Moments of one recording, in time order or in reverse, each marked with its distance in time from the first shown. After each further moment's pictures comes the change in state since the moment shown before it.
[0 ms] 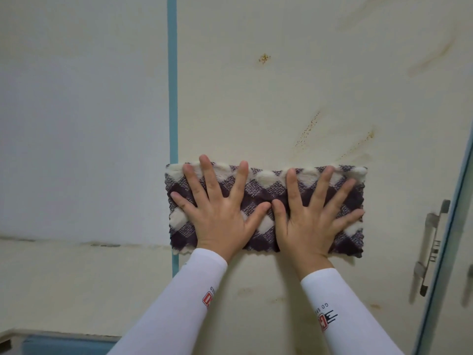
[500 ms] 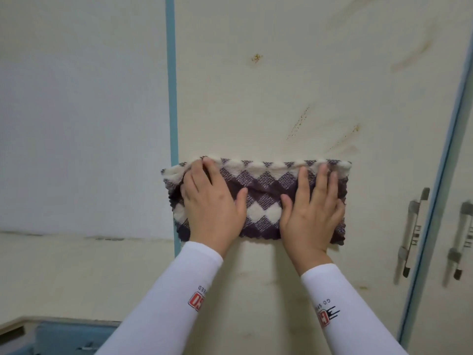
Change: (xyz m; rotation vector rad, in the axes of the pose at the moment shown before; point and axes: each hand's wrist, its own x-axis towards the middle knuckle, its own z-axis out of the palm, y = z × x) left_hand 0.004 0.006 -0.048 -0.017 -0.234 -0.093; right_hand -0.004 0.003 -0.026 -0.011 -0.002 0.046
